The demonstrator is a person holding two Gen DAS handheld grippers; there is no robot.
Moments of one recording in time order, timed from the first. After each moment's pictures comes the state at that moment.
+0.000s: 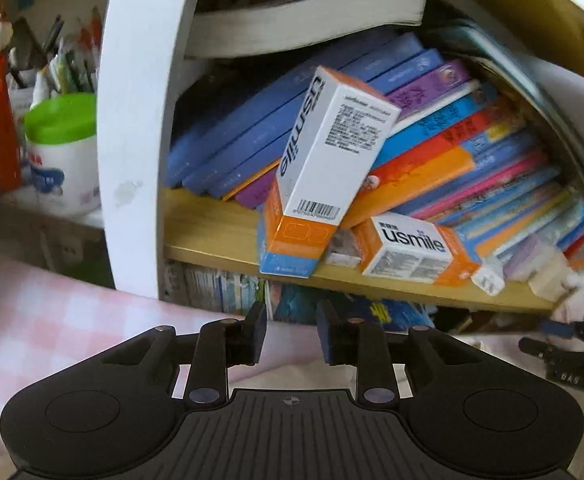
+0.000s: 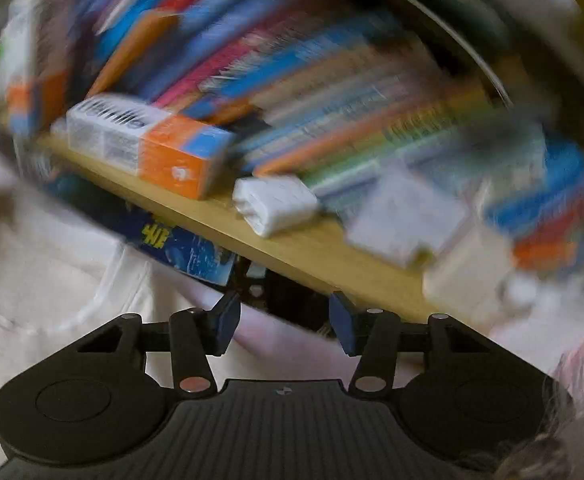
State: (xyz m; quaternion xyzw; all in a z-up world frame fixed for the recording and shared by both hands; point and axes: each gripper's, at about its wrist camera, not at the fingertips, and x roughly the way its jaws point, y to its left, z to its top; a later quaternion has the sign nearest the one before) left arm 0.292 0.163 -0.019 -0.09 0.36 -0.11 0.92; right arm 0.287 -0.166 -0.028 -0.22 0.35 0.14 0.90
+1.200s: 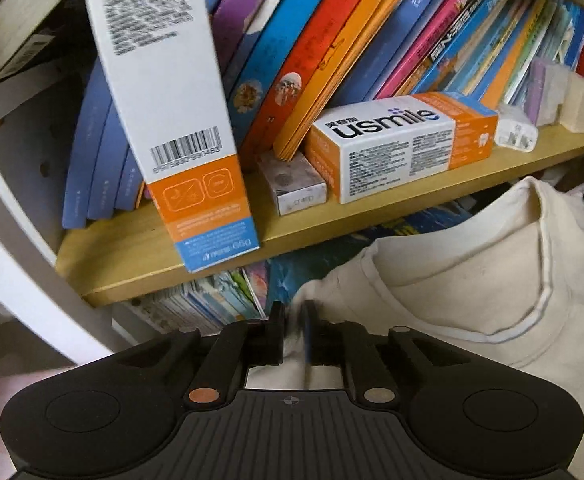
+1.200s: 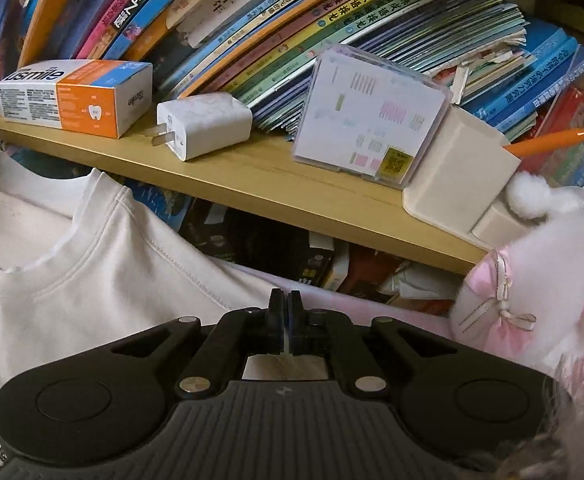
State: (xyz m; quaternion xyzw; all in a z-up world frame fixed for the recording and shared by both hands) left arm 0.320 0.084 -0.057 0.12 0.37 -0.14 0.91; right arm 0.324 -0.218 -0.060 -0.12 0.39 0.03 0.91
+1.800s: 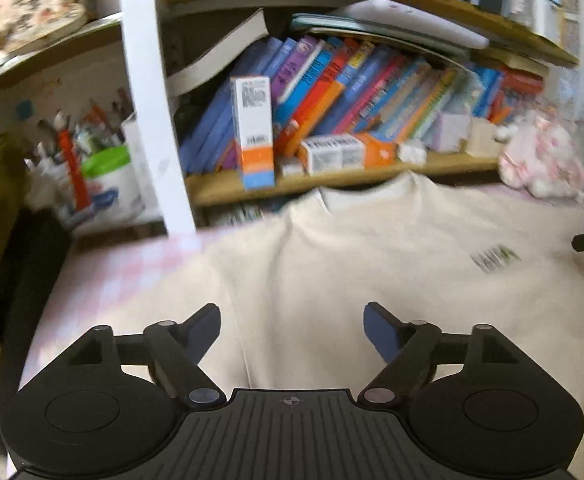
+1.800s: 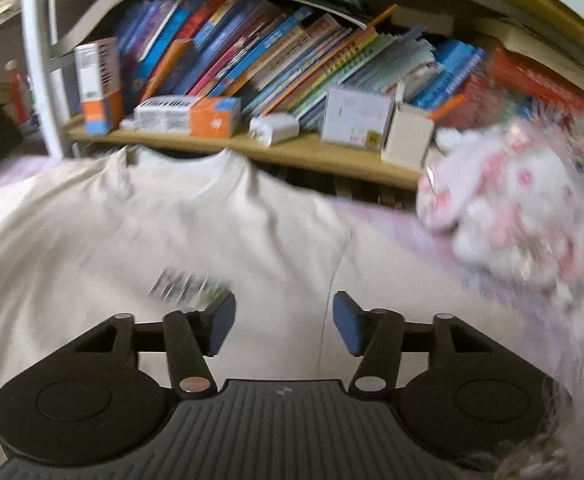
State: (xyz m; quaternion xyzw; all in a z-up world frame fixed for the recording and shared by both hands) left arm 0.074 0.148 0.002 0.06 0.31 -0.13 0.94; right arm 0.103 -0.212 0.007 -0.05 0.36 0.05 0.93
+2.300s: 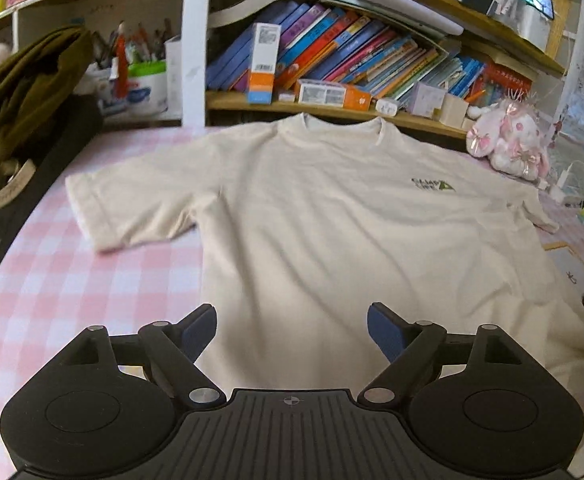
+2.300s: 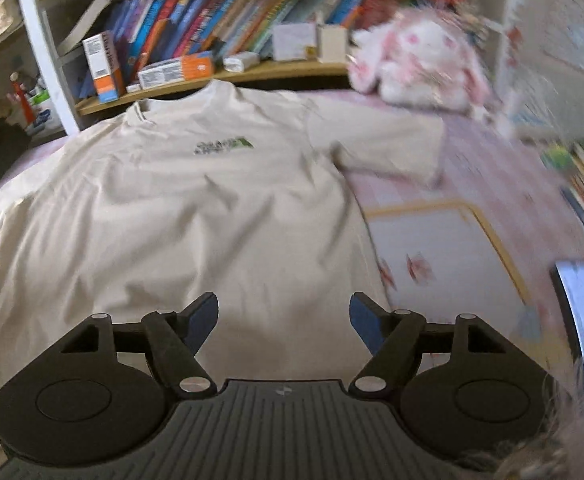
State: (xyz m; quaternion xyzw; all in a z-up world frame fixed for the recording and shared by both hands) left arm -0.060 0.159 -0.017 -0.02 0.37 -0.10 0.93; right arm -0.097 -0.195 -0.001 0.07 0.40 -0.03 0.91
